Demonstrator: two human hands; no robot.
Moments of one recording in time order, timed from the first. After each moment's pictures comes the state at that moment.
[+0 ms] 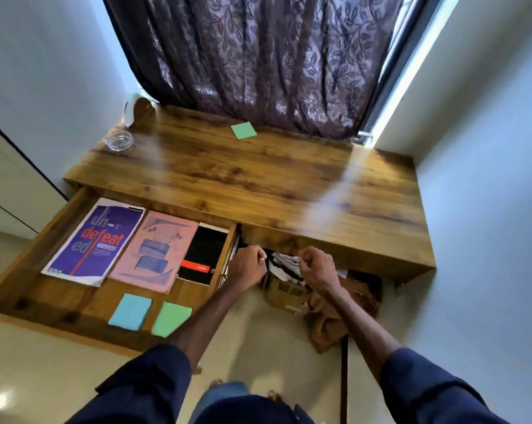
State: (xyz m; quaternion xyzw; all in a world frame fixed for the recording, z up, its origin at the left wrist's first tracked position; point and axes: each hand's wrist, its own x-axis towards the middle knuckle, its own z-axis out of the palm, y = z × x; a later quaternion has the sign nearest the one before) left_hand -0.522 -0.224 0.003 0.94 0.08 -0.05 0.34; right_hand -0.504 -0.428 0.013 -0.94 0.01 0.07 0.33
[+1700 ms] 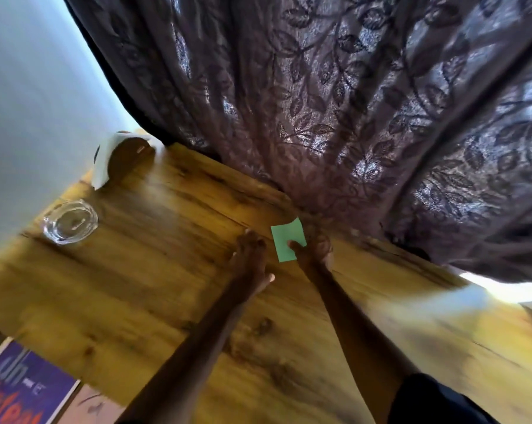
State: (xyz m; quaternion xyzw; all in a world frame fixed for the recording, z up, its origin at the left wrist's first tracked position) left_hand 0.014 -0.032 -0.087 0.96 0.13 -0.17 0.20; right_hand 0.104 -0.184 -0.104 -0.93 0.08 0.14 0.32
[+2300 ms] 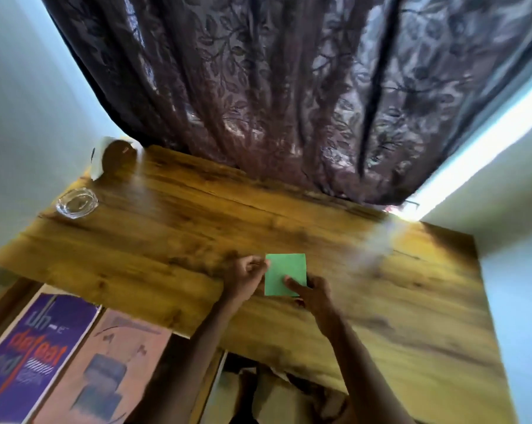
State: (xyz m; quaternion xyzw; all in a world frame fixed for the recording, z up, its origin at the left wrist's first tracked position) left_hand -0.184 -0.171 -0.004 0.78 0.21 -0.06 0.59; right_hand -0.179 -0.356 0.010 -0.74 0.14 0.25 0.61
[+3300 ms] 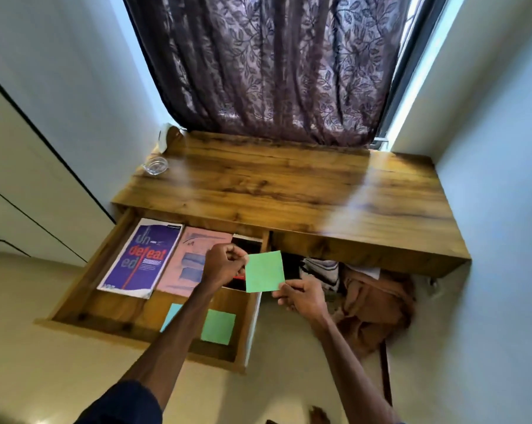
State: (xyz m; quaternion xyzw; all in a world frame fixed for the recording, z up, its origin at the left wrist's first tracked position) left_hand -0.577 -0.077 0.068 0.86 0.14 -0.02 0.49; right_hand -0.623 -0.297 0.050 -0.74 0.11 0.19 0.64
